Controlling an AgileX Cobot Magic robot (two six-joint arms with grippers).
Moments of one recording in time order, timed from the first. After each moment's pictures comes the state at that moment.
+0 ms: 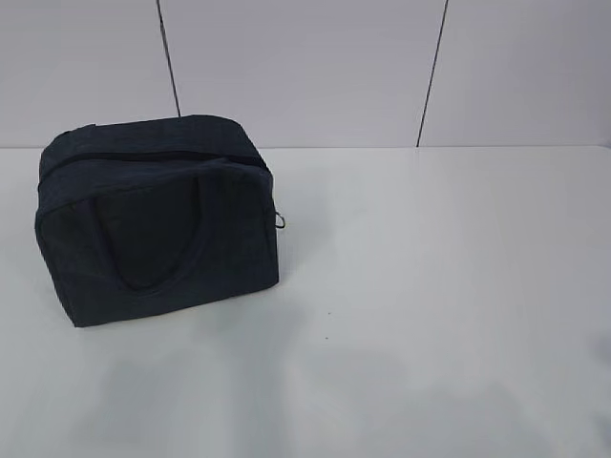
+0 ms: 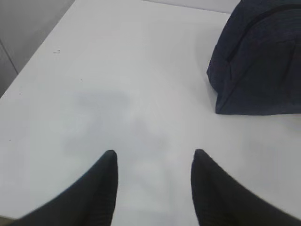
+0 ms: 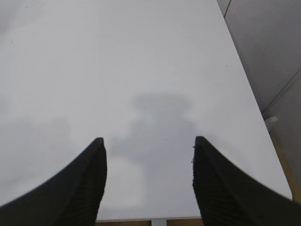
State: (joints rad) left arm 0.03 0.01 -0.53 0.07 1.11 -0.19; right arm 0.01 -0.02 -0.50 -0.14 1.14 -0.02
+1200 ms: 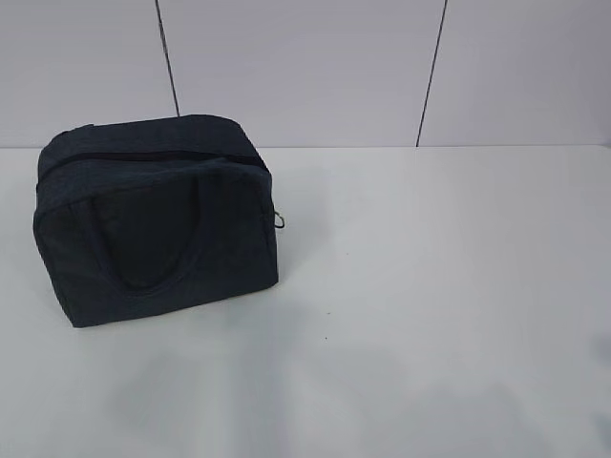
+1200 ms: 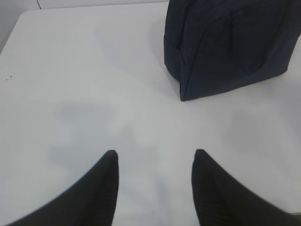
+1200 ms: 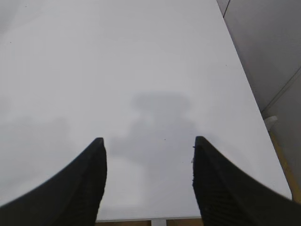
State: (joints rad) left arm -0.03 0.01 -0.53 -0.05 1.11 0.03; right arm 0.01 -0.02 -0.50 -0.14 1.14 -0.02
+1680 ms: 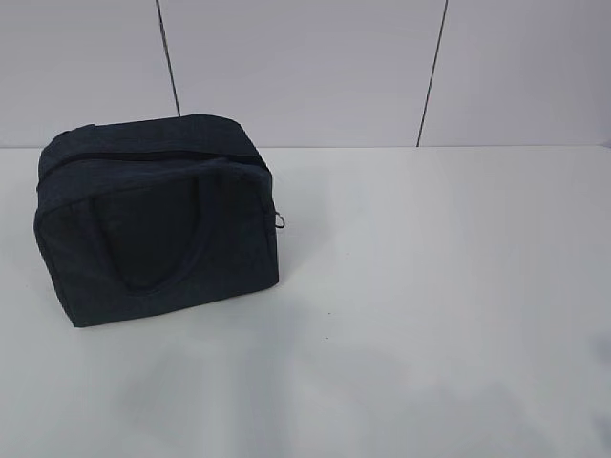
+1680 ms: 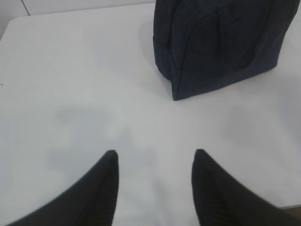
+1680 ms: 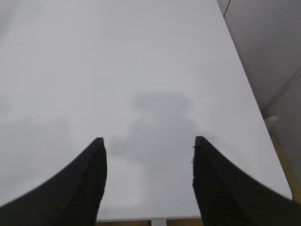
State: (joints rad) left arm -0.03 0.01 -0.53 -0.09 1.11 0.09; right arm 0.01 -0.02 -0.50 -0.14 1.15 -0.02
